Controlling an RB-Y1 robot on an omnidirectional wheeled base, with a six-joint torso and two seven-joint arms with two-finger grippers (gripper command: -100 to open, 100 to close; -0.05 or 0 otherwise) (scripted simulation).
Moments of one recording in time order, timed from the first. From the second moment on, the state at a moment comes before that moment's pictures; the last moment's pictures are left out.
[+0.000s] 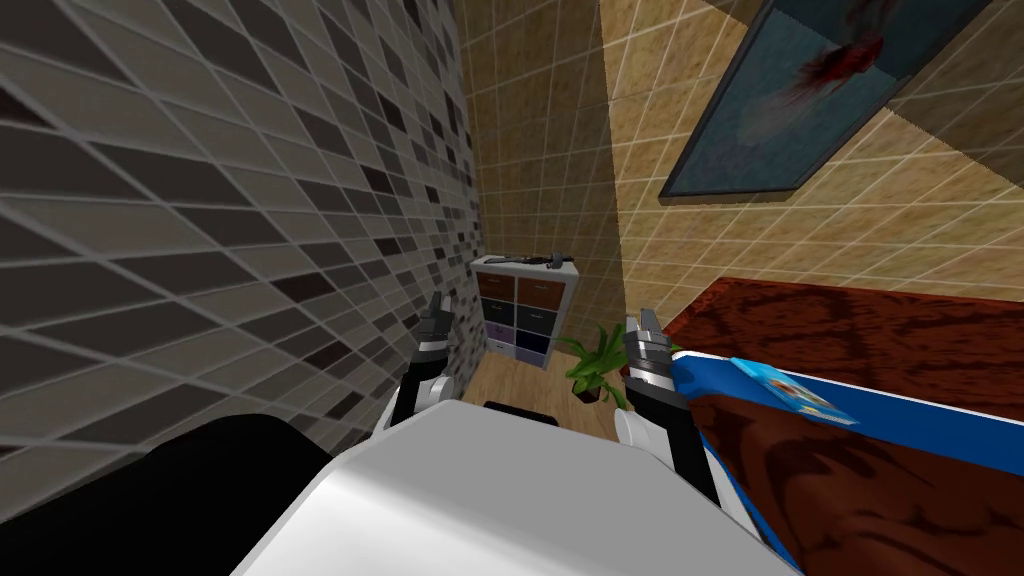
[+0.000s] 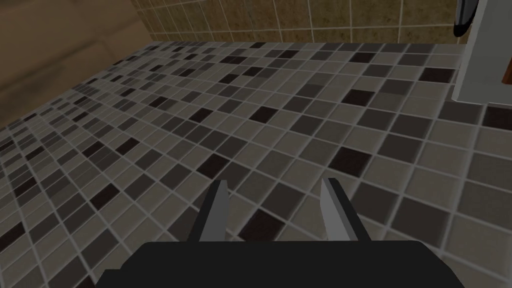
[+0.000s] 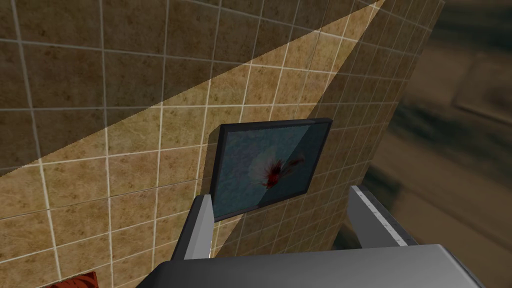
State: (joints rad) left arm 0.54 0.00 0.02 -2.27 0.09 -0.49 -0.05; right arm 0.48 0.00 -0.07 -2.25 0.04 -0.37 0.11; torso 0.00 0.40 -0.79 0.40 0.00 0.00
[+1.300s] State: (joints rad) left arm 0.54 0.14 0.01 -2.31 0.09 -0.33 -0.05; right arm 0.48 0.00 -0.07 -2.25 0.04 -0.37 0.11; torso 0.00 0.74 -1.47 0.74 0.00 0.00
